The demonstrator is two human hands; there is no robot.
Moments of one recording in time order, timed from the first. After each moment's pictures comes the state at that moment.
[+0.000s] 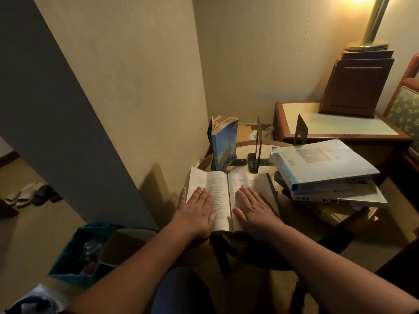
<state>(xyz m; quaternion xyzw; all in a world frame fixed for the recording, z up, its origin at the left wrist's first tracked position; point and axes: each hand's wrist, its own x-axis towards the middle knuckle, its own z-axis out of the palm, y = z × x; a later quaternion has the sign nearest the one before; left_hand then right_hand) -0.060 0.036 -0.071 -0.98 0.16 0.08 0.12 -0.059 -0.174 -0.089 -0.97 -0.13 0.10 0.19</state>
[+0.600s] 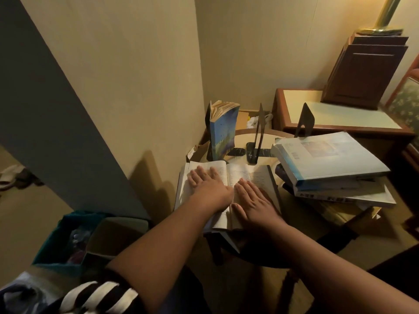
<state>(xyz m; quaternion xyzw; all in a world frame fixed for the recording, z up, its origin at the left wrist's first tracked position) 0.000 -0.030 -0.064 -0.99 -0.03 0.15 -0.04 -0.042 -0.176 -0.105 -0.98 -0.14 0.08 0.14</state>
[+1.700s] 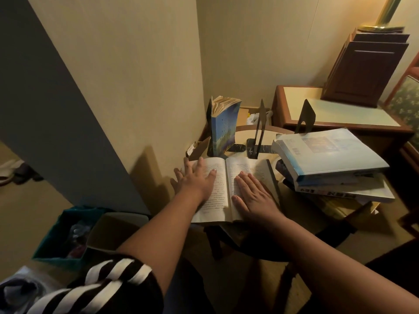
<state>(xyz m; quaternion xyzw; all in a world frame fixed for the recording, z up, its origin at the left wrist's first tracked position) 0.018 0.021 -0.101 -0.98 -0.09 0.08 -0.17 -0.045 -0.176 -0.102 -0.97 -0.14 0.06 0.17</state>
